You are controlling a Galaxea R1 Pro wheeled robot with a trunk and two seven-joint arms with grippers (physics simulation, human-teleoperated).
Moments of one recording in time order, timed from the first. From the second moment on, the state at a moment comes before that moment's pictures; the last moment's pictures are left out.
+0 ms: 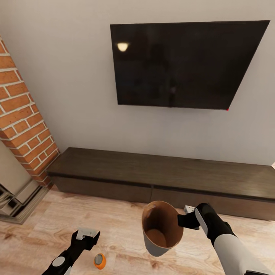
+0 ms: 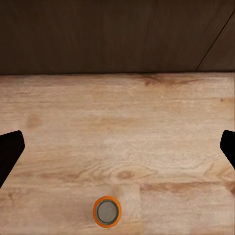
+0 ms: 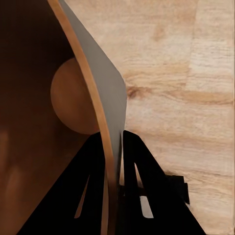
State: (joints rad) left arm -0.35 0.14 -0.21 -0.58 0.16 -0.20 -0.12; right arm -0.68 -0.05 -0.15 -0.58 0.04 0.88 0.28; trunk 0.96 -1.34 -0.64
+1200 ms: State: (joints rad) left arm -0.35 0.13 -0.20 -0.47 0.16 -0.26 -0.11; right arm -0.67 -0.05 0.02 -0.89 0.08 1.04 0.27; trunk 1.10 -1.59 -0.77
